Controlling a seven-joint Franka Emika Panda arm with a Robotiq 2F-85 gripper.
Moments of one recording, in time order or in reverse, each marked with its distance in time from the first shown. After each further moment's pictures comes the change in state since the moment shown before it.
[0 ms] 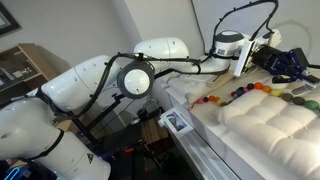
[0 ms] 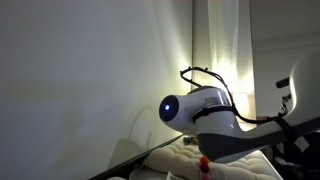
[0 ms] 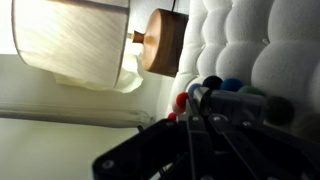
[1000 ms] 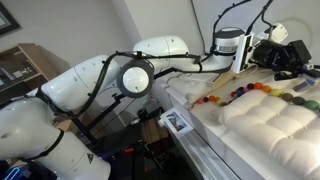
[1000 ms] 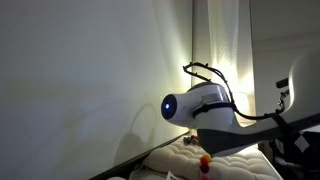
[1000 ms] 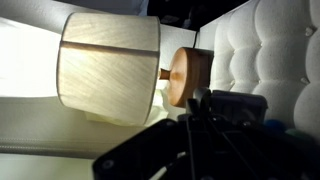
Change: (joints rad) arm -0.001 -0.002 -0.054 0.021 -0.014 -0.151 0.025
